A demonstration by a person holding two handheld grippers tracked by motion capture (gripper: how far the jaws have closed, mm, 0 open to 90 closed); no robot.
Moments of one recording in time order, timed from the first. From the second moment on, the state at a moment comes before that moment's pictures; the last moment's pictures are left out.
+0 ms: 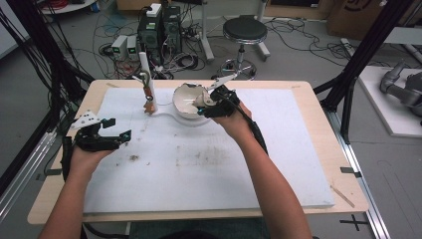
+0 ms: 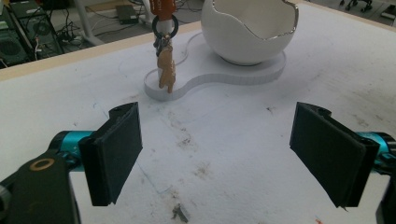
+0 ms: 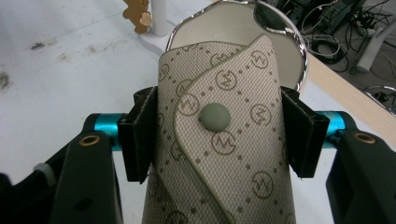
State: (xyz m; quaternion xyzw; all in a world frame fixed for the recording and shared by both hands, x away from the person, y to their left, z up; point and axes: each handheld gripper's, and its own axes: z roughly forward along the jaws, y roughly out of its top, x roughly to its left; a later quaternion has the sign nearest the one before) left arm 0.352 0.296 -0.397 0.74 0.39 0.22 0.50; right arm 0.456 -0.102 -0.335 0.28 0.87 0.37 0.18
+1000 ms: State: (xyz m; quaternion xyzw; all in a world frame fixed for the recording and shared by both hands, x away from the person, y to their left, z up) left arm 0.352 0.296 -0.398 0.74 0.39 0.22 0.50; right arm 0.509 -0.059 -0.339 0.29 0.86 0.37 0.19
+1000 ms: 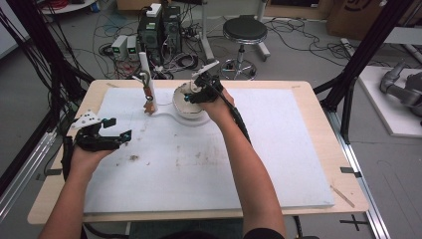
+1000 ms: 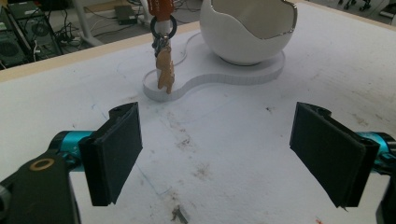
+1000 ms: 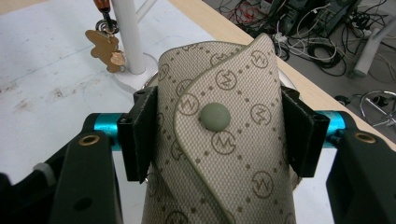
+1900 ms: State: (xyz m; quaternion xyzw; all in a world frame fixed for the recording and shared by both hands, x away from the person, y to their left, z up) left arm 0.352 0.296 -0.398 0.74 0.39 0.23 0.50; right arm 0.519 -0.040 -0.364 0.29 0.88 0.35 0.17
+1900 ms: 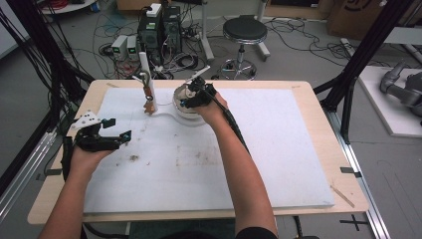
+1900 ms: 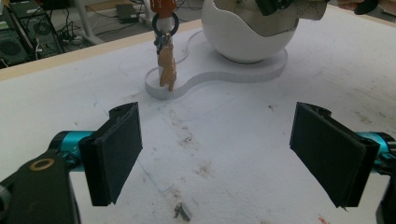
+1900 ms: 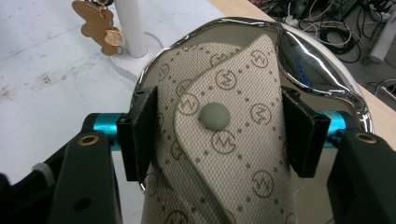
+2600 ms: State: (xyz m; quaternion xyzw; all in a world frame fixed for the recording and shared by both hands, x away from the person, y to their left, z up) left arm 0.351 0.299 -0.398 0.74 0.39 0.23 0.50; right arm 0.520 -0.038 -0.365 0.31 0.87 0.33 0.19
